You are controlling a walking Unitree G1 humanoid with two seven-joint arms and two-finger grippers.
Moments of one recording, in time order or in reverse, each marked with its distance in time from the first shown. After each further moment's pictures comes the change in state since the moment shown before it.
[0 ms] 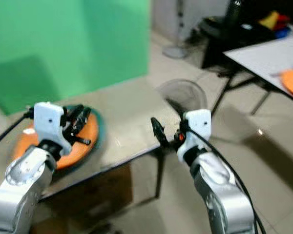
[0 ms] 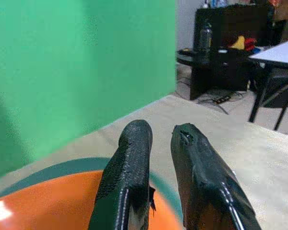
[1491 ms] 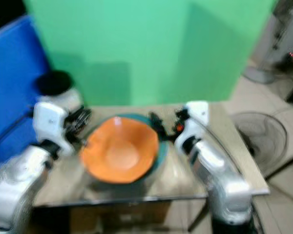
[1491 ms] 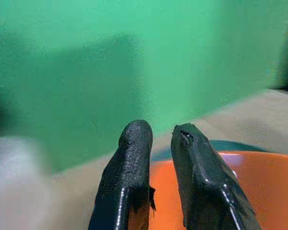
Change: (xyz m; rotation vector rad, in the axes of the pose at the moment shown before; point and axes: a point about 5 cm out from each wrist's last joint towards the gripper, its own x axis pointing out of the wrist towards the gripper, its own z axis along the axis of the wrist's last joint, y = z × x) left arm 0.001 -0.013 -0.005 0.006 0.010 -0.164; right arm 0.022 -0.022 -0.002 0.200 0.136 -0.032
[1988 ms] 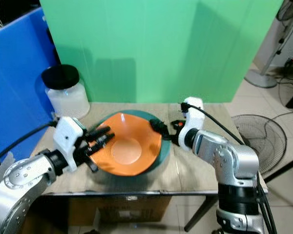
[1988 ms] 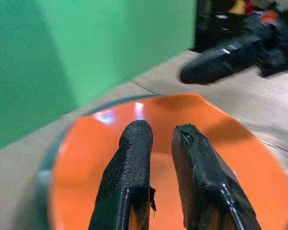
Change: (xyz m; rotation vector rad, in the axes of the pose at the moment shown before) left arm -0.013 -0.015 -0.010 0.038 0.123 -0.346; right arm 0.022 -0.009 0.002 0.121 0.318 0.122
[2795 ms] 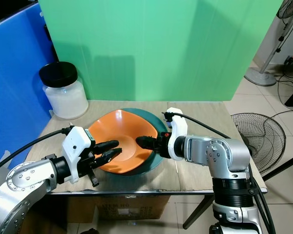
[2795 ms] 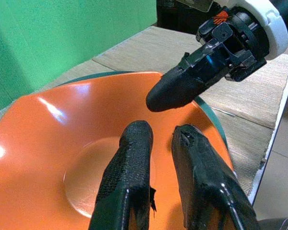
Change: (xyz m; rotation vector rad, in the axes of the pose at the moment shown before) left arm -0.001 -0.010 -0.007 0.009 0.072 -0.143; right arm 0.008 0.016 -0.021 0.046 0.254 0.130
